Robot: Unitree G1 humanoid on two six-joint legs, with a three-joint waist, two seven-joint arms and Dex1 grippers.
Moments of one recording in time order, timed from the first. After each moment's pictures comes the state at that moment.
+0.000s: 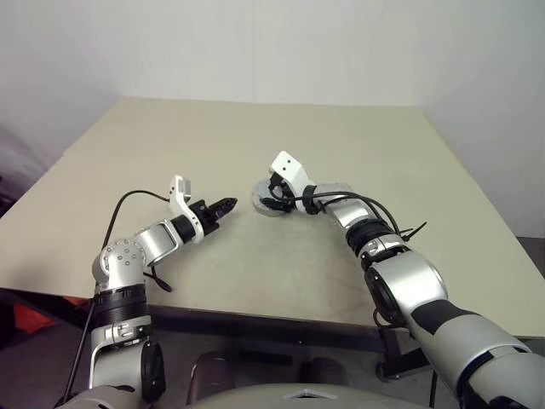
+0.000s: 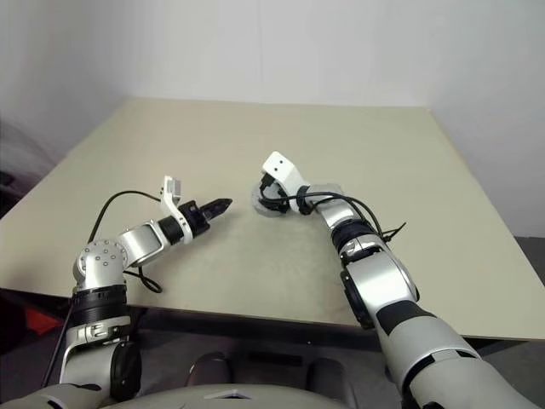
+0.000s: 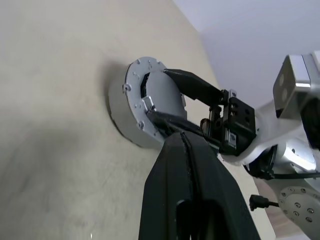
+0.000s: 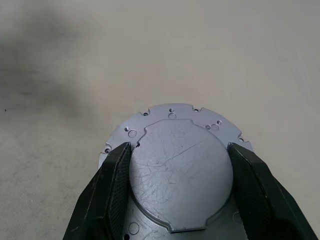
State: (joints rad) left arm -0.40 0.19 0.39 0.06 -0.97 1.13 -0.25; right arm -1.00 -0.15 0.22 1.18 -0.12 -0.08 0.69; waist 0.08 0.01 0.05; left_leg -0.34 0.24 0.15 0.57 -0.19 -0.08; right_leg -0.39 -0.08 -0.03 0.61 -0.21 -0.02
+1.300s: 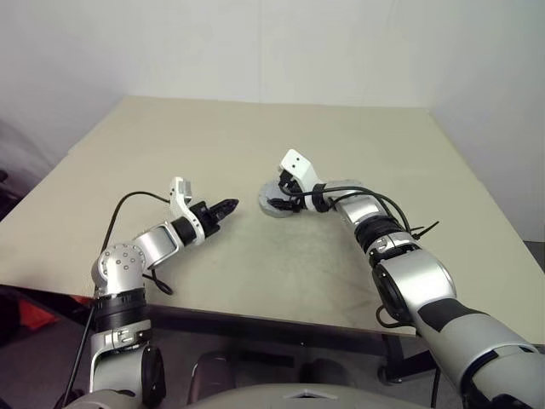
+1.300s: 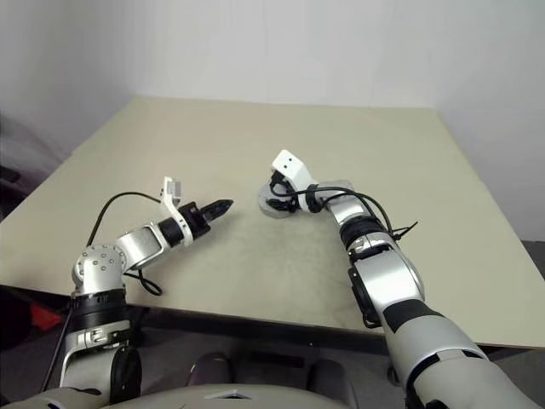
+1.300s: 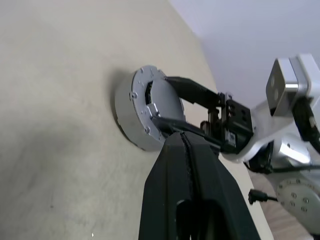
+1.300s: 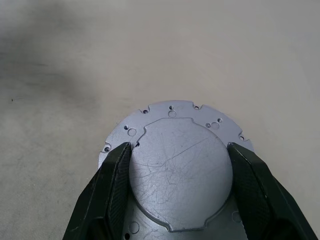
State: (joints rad) left arm -0.41 0.17 0.40 0.04 -1.00 1.14 -0.20; right arm -0.99 -0.20 0.20 1.14 -0.11 -0.04 0.80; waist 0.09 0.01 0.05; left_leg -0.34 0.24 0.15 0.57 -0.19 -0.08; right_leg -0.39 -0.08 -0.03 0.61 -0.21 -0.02
